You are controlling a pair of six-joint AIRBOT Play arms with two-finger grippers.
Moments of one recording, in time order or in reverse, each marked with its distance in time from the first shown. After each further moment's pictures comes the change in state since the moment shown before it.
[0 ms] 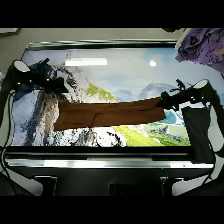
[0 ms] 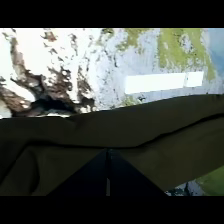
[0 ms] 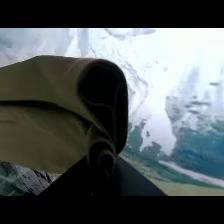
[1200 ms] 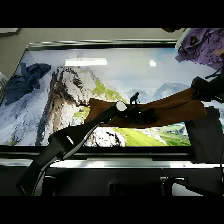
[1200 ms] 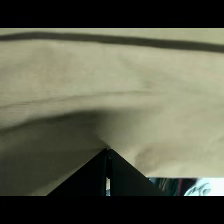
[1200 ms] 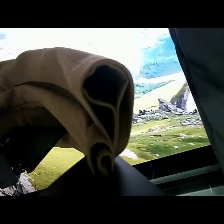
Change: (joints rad) left arm -0.863 -0.430 0.195 -0.615 0.607 -0.156; right arm 0.000 0.358 0.229 -0.484 0.312 0.307
